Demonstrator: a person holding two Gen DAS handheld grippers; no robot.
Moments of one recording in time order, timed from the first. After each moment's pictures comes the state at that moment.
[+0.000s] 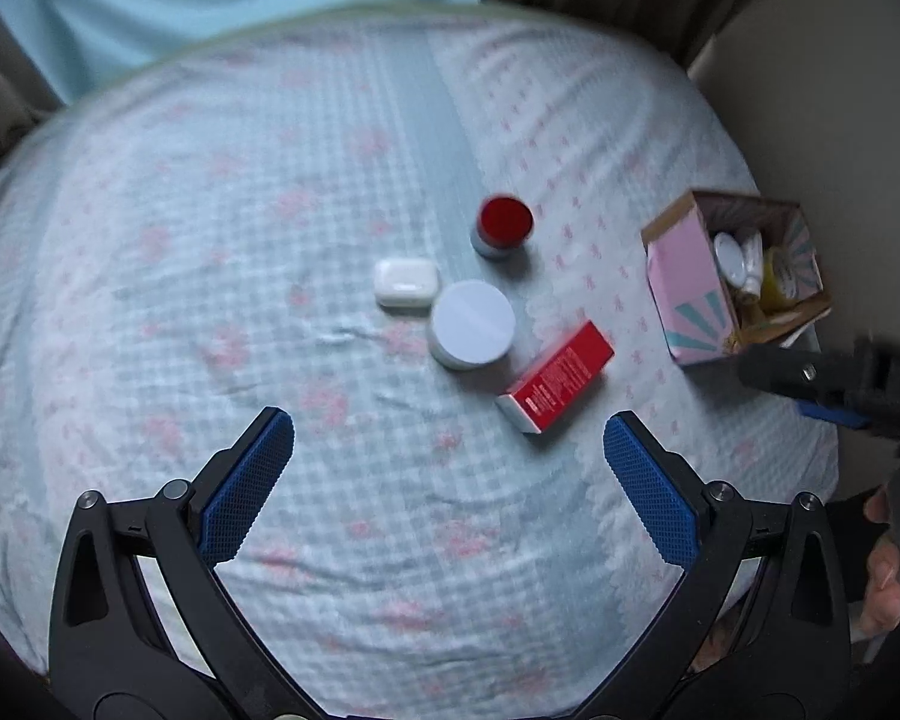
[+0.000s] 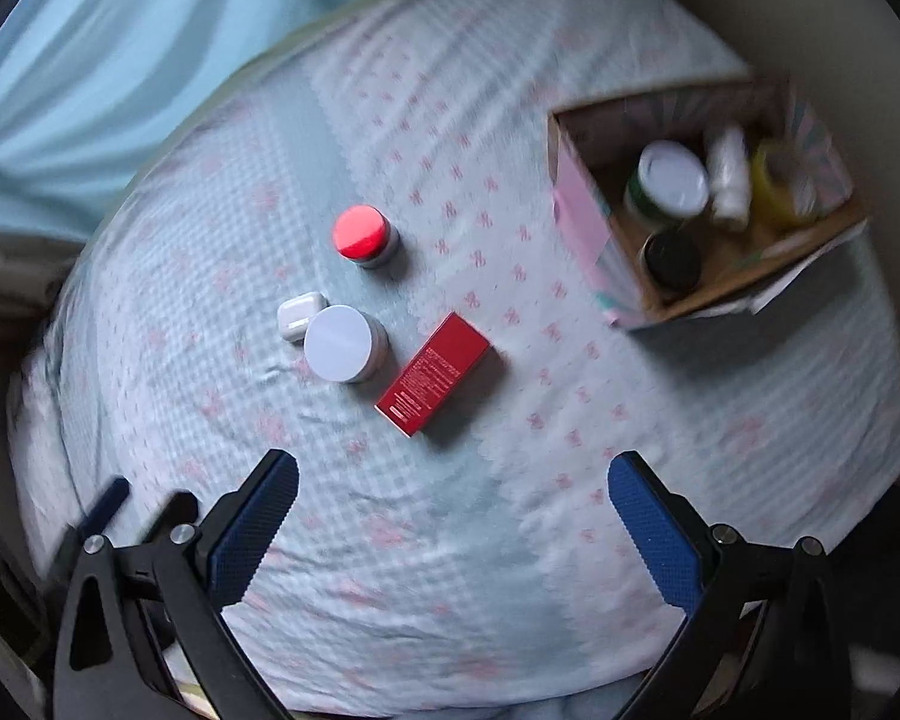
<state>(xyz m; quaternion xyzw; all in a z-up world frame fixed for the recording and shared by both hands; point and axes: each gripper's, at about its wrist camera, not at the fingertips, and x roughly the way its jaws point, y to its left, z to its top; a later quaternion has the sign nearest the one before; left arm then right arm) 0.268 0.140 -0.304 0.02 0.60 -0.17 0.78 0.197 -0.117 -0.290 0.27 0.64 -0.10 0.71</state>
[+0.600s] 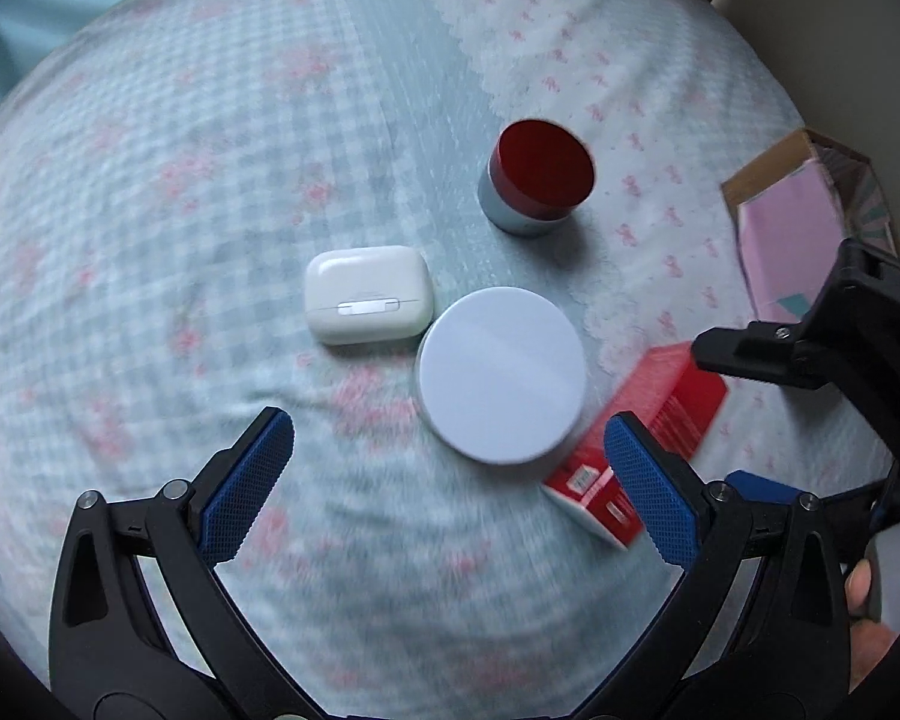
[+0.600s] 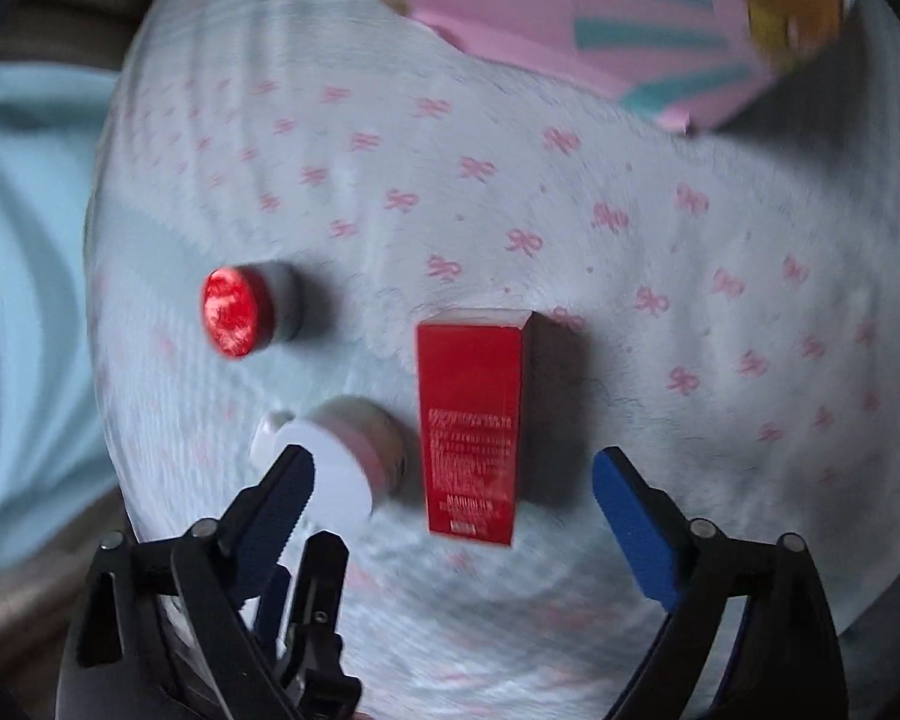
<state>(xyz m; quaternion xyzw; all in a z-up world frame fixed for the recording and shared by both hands) 0.331 0.096 -0.447 0.05 0.62 -0.19 0.76 0.225 -0.127 -0.442 0.54 0.58 -0.22 0.57</state>
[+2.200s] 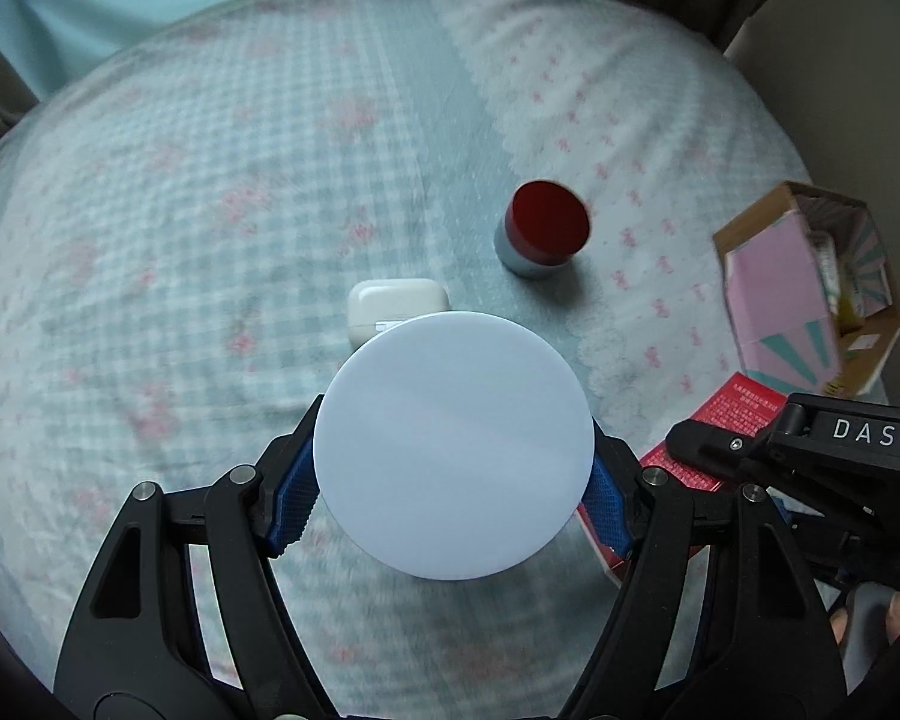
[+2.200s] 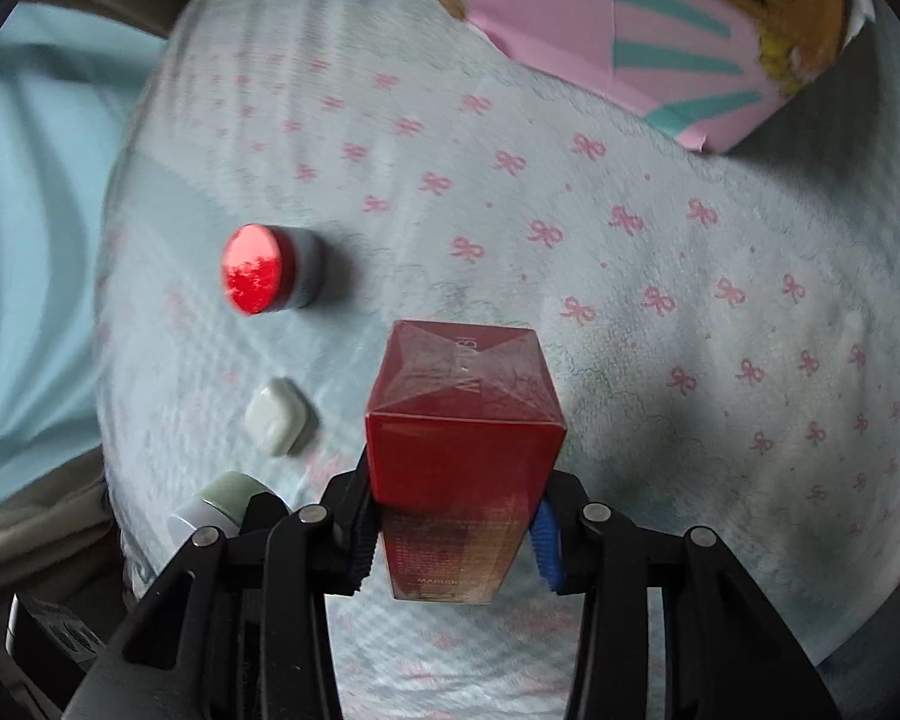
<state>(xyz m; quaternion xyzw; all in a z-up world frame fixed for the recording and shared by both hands) 0.313 0.109 -0.393 0.03 0.58 -0.15 0.80 0.208 -0.106 -0.388 0.47 0.58 -0.18 0.64</state>
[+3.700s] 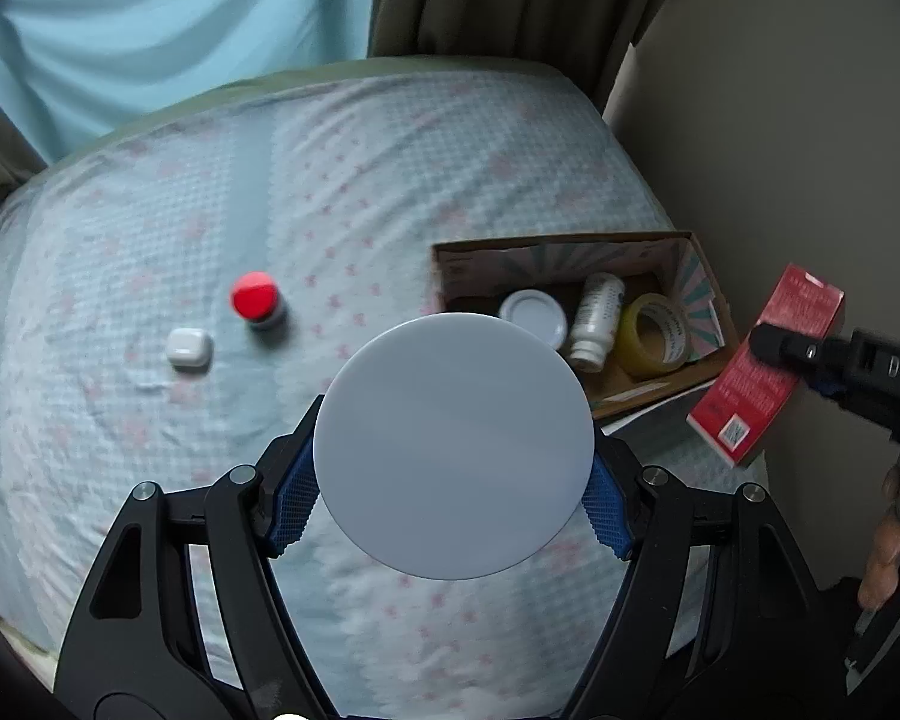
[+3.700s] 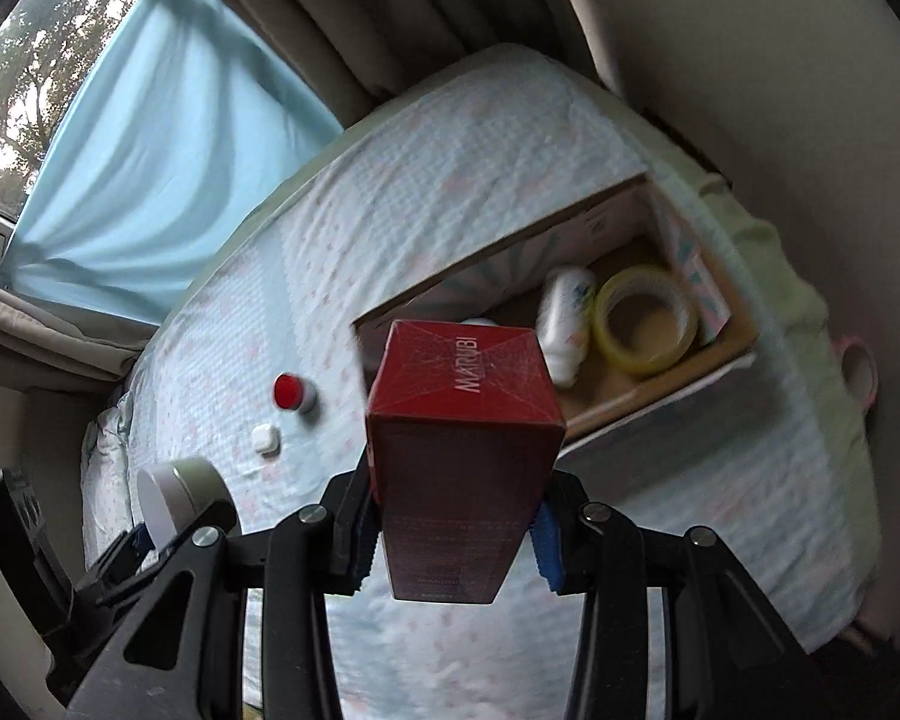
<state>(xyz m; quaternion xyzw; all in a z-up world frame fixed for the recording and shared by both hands) 0.207 -0.140 -0.237 0.02 0.54 -0.15 0.83 0.154 -0.402 -0.229 0.28 0.53 -0.02 0.80</state>
